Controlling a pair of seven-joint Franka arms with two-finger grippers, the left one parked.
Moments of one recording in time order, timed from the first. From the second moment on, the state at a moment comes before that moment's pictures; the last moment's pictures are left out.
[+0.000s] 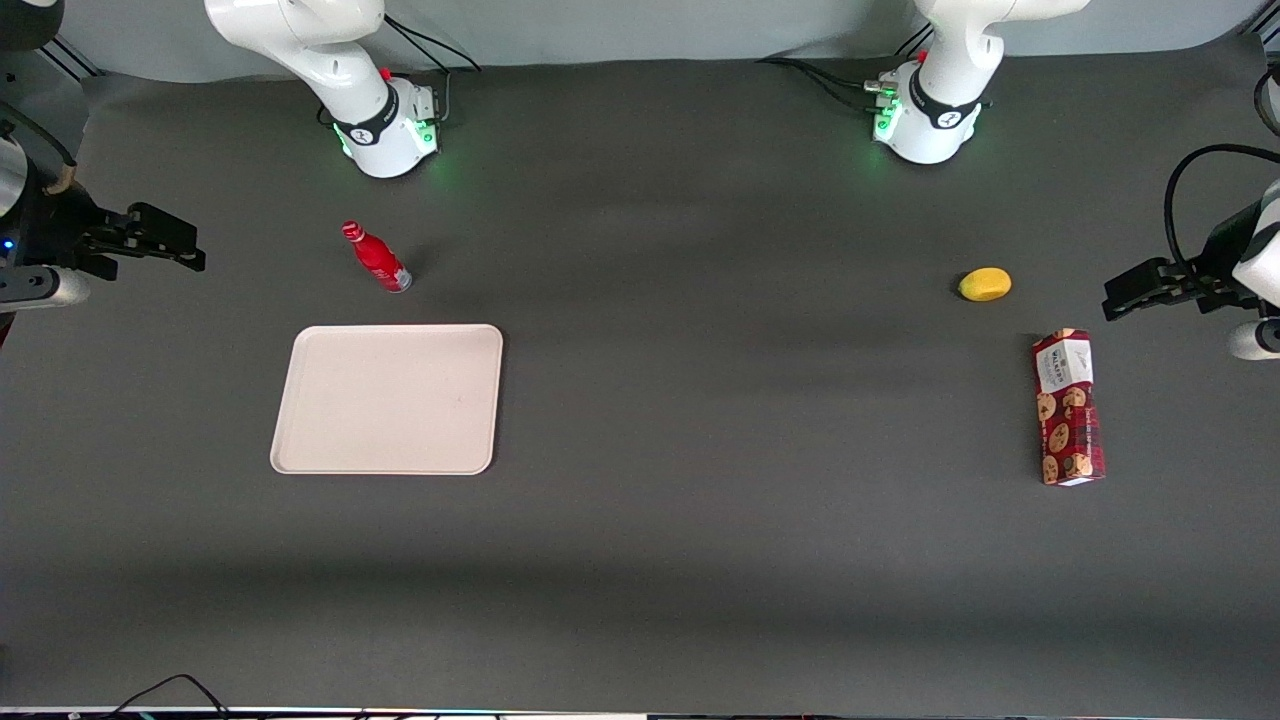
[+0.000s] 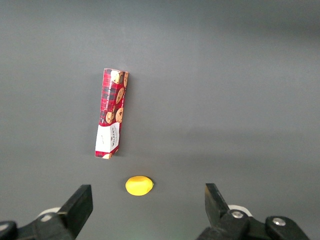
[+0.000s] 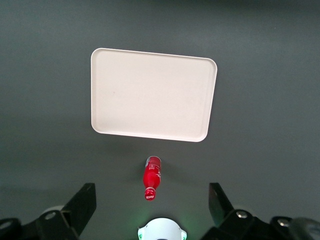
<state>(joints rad) 0.07 0.05 -0.01 -1.42 0.00 1.35 -0.01</state>
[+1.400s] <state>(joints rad) 0.07 -0.56 0.14 -2.66 0.04 1.98 0.14</state>
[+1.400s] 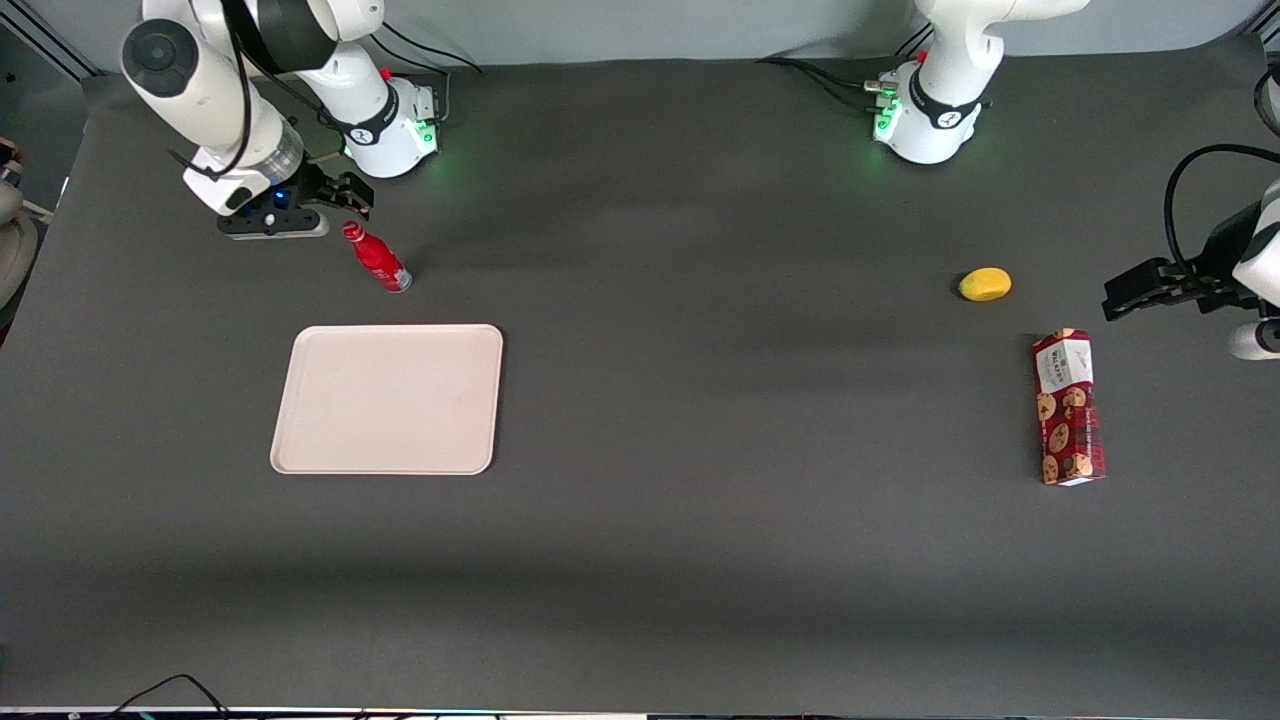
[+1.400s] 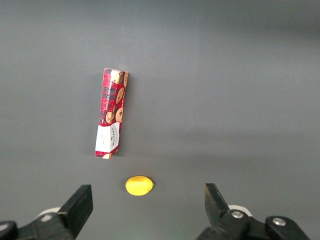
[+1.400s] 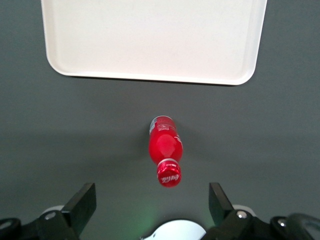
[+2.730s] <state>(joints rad) 0.06 -0.51 0.11 -2.84 0.04 2.23 0.14</state>
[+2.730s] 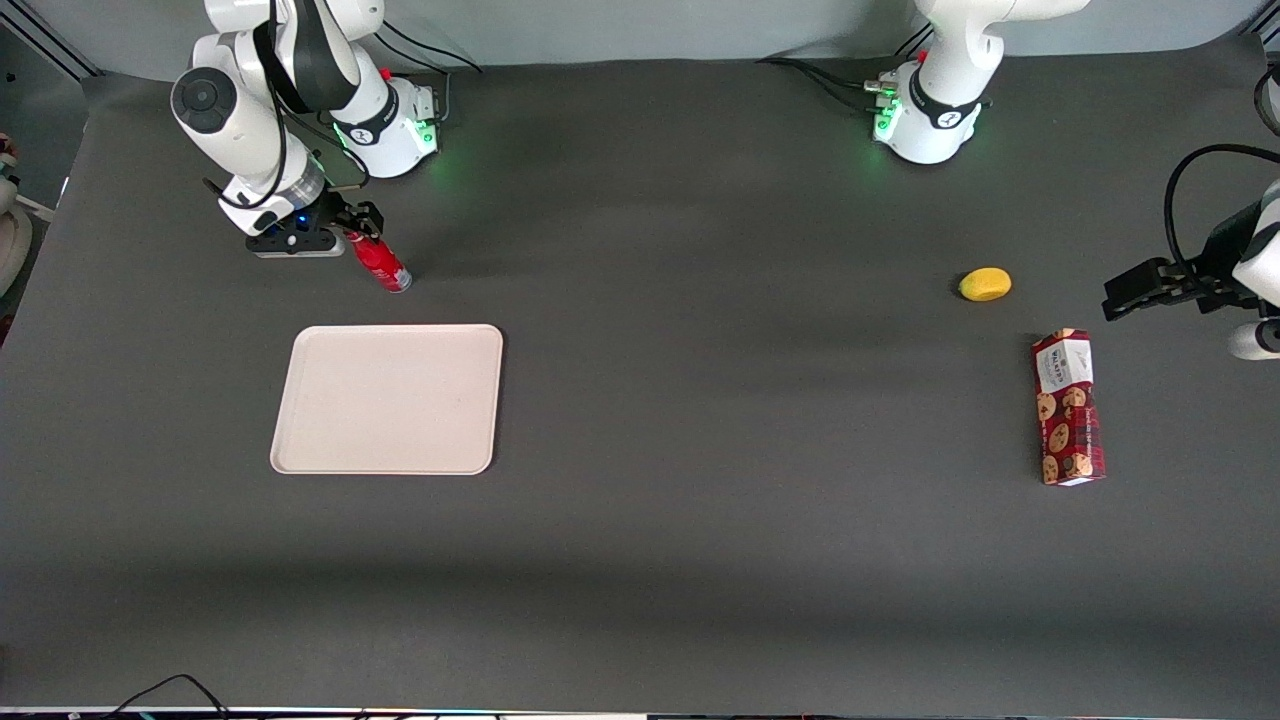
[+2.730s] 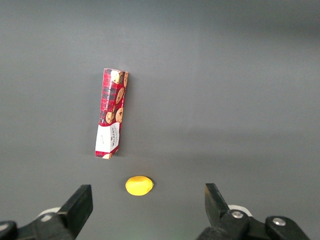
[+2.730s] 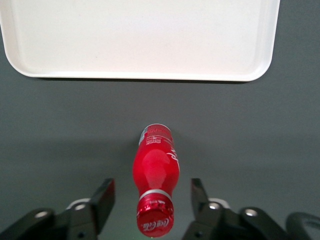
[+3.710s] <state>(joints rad) 0.07 -0.49 0.12 -2.76 0.06 2.14 0.14</state>
